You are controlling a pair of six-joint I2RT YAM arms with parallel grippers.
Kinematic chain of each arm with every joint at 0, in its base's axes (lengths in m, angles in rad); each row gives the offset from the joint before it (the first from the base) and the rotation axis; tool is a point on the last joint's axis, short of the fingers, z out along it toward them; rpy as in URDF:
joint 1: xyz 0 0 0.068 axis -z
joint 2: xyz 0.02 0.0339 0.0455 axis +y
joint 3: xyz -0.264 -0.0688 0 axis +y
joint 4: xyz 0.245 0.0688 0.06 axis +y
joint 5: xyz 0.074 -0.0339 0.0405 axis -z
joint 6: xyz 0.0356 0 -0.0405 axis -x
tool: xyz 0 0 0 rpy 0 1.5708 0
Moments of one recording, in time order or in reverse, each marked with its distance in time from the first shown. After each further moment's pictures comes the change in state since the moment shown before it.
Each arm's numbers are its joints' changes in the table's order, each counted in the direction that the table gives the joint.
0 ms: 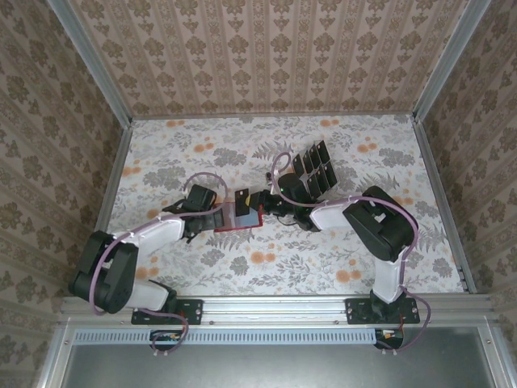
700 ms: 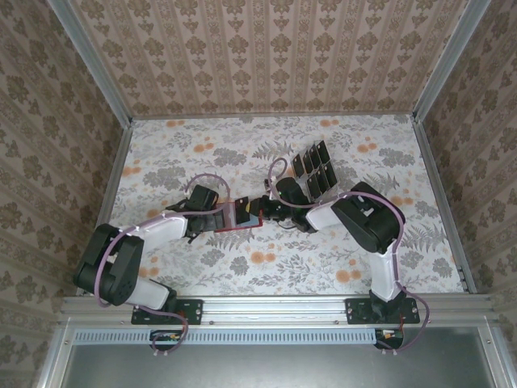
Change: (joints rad) left arm 0.000 0.049 0.000 -0.016 -0.006 0.001; right arm 0.005 0.113 -0.016 -0.037 -0.064 -0.004
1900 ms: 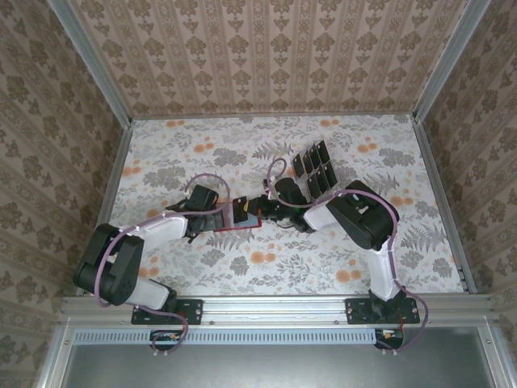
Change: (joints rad) left arm 0.000 0.001 0.000 -0.001 -0.017 0.000; right arm 0.001 0.047 -0.016 -0.060 -0.016 -0.053
